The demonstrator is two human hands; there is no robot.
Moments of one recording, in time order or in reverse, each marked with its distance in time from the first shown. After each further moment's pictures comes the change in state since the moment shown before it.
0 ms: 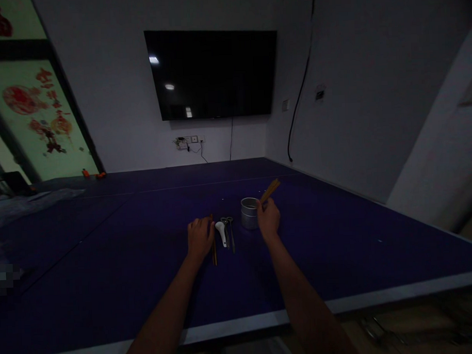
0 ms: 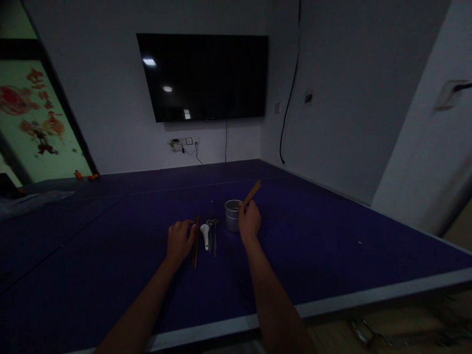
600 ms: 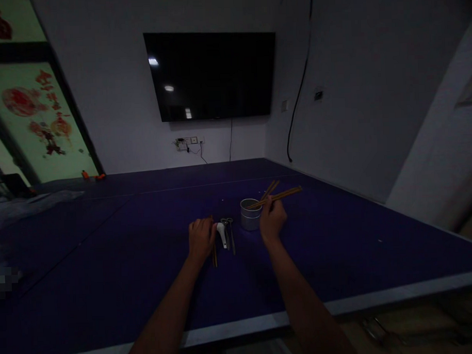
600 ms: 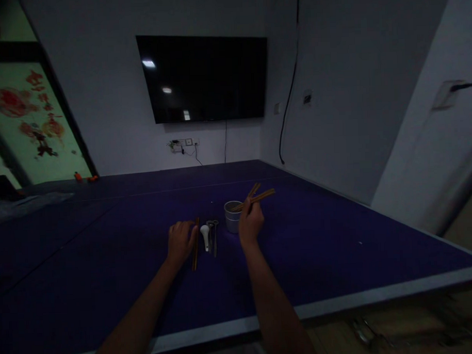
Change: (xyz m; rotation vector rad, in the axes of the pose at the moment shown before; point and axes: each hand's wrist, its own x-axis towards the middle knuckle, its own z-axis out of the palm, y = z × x) left_hand -0.001 0.001 -0.001 -0.012 0.095 0.119; right_hand -0.005 -0.024 -0.024 0.193 0.268 -0.036
